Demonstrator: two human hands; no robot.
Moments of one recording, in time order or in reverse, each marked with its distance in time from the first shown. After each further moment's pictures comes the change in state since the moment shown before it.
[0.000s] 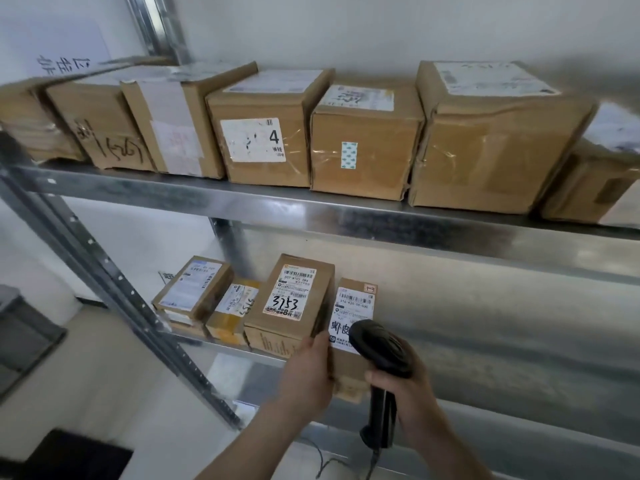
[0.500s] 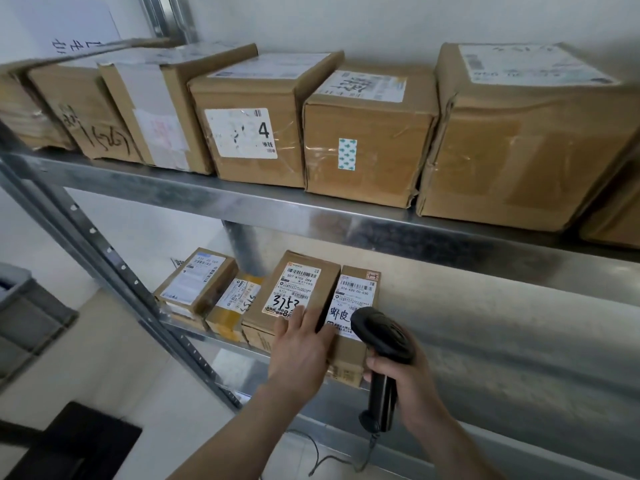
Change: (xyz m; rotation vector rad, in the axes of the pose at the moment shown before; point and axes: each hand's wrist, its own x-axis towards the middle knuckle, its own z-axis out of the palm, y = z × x) left_hand 0.036 -0.009 -0.001 0.513 0.180 0.112; right_hand 0.037 -0.014 -0.002 0.070 -0.117 0.061
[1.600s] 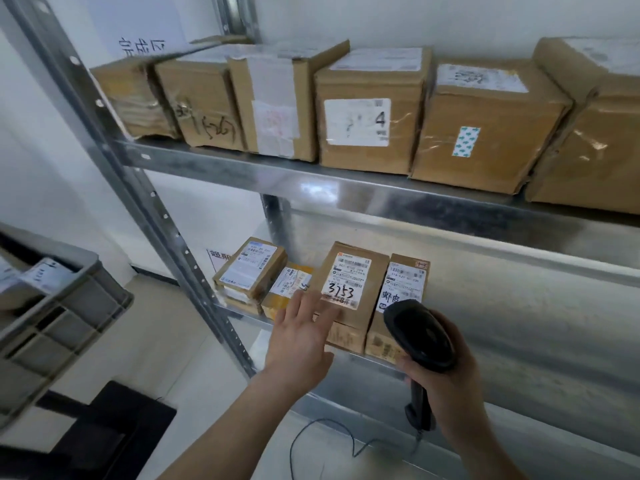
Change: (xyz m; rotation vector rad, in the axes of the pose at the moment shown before) left_hand -0.054 -0.086 -0.026 -0.084 0.096 -0.027; right_hand -0.046 -0.001 0.055 -0.367 0.101 -0.325
